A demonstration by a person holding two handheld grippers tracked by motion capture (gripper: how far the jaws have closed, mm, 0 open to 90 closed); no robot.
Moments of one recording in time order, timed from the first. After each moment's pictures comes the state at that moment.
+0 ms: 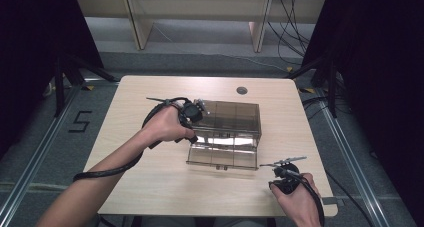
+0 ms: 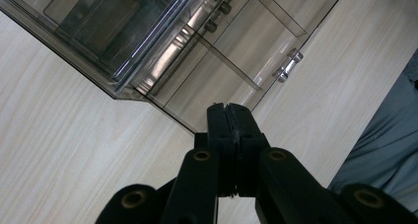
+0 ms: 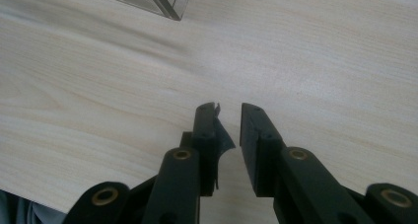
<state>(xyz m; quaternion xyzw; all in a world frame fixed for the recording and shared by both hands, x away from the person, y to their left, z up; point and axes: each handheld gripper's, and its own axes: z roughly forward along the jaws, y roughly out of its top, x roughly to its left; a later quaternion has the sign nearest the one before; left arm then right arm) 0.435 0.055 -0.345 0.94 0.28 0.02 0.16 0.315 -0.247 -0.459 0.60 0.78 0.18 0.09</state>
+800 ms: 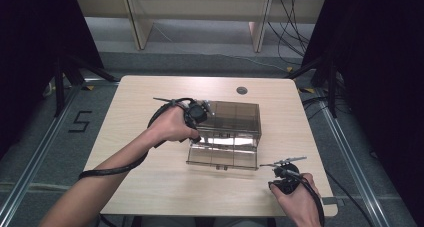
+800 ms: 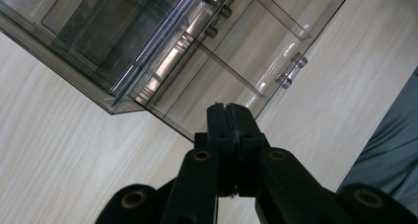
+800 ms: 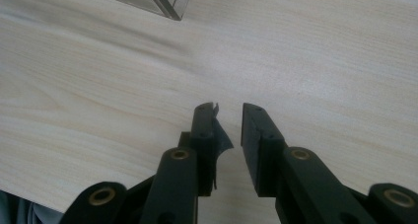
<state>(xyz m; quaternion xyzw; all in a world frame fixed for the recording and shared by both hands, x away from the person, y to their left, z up) 0.438 0.044 -0.350 0.95 0.27 0.03 0.15 0.315 -0.249 -0.460 0.59 0.78 0.18 0.09</state>
